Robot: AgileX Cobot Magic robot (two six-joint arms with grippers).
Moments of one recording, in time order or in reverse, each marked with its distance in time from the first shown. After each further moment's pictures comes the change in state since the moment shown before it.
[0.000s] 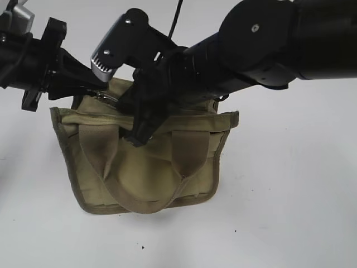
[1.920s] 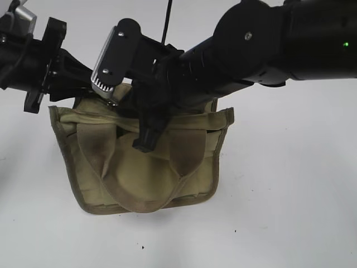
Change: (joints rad) left arm 0.000 0.002 0.000 -0.015 0.041 0.000; right arm 0.000 0.018 -0.009 -0.138 0.020 -0.031
